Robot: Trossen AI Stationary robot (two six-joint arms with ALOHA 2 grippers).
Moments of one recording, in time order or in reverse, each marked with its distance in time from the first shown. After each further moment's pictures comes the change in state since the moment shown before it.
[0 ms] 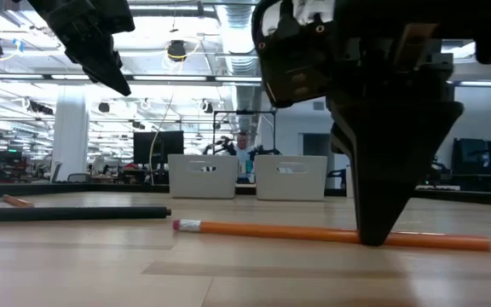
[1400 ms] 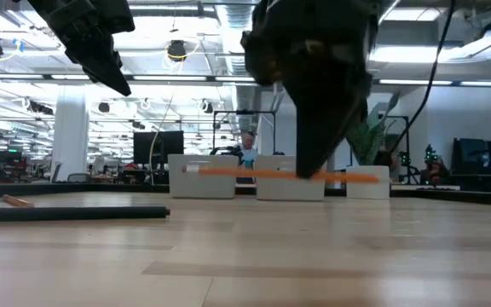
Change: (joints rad) left arm 0.000 0.000 0.000 0.000 -0.001 0.000; right arm -0.126 -0.155 -0.009 -0.055 0.084 -0.048
